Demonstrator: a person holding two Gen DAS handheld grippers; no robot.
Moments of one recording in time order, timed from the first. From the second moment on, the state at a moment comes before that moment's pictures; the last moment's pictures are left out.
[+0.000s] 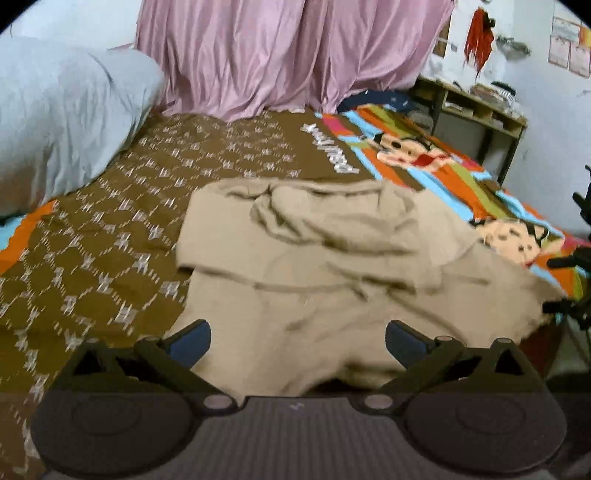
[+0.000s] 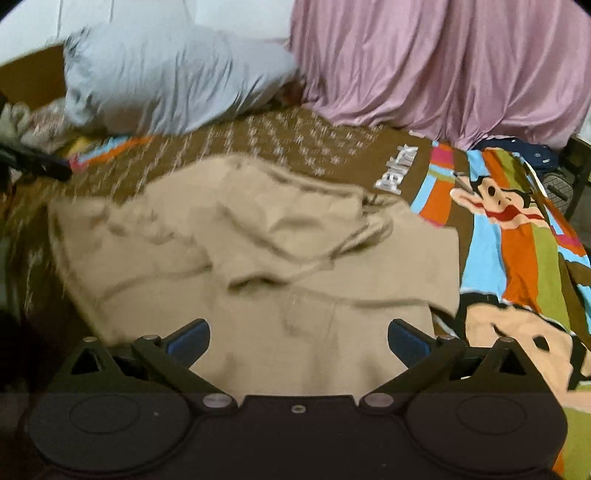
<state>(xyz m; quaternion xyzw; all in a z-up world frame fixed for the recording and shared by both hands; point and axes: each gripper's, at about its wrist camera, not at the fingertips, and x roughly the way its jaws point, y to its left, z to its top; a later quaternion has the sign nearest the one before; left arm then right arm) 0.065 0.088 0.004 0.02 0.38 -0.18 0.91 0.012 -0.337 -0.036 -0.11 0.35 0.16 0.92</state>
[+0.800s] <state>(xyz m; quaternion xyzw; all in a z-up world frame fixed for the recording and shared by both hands) 0.064 0.107 -0.026 0.13 0.38 -0.06 0.91 -0.029 -0.364 -0.077 -0.22 0.39 0.07 0.89</state>
